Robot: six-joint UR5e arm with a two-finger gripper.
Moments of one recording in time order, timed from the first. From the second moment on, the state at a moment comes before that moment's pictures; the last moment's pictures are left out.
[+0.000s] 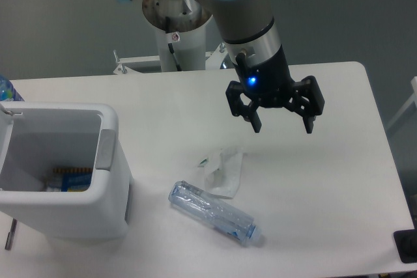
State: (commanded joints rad) arm 2.46 -1.78 -1.43 -1.03 1.76 0.81
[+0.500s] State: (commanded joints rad) arm 2.47 -1.78 -1.44 -1.02 1.66 0.79
